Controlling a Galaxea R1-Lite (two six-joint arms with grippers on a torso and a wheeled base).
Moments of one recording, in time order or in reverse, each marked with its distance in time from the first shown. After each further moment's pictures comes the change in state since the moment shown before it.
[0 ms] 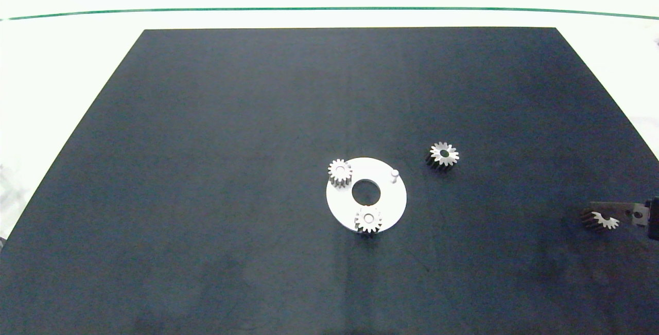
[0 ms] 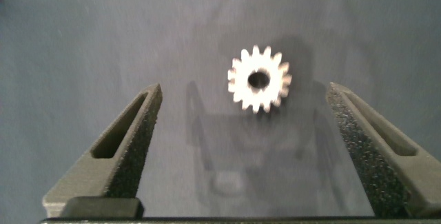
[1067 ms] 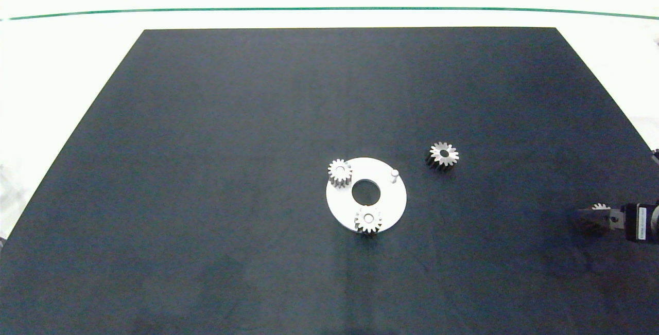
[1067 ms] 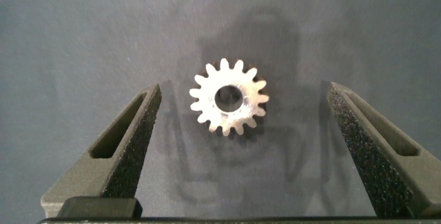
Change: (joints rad) left arm 0.000 -0.005 0.006 0.000 0.002 0.000; right arm 0.035 0.119 0.007 -0.066 -0.116 -0.049
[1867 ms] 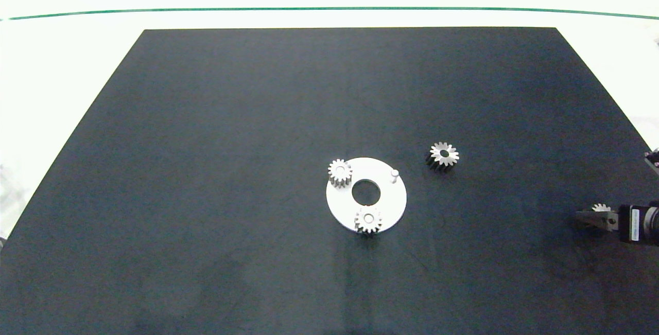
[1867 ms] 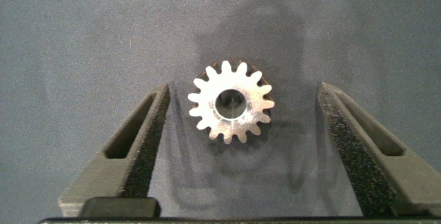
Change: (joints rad) left arm 0.000 -0.001 0.001 0.000 0.000 0.000; right arm 0.009 0.024 0.013 -0.031 -0.005 0.000
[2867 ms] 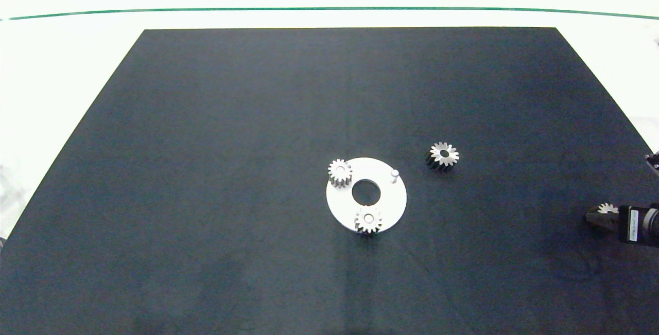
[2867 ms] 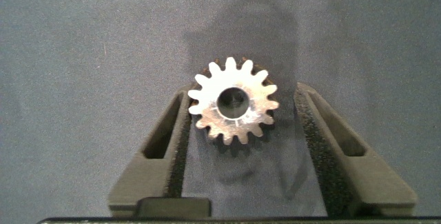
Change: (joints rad) left arm 0.000 -0.006 0.000 0.000 -0.001 -0.001; right arm 0.000 0.012 0.019 -0.036 -0.056 0.035
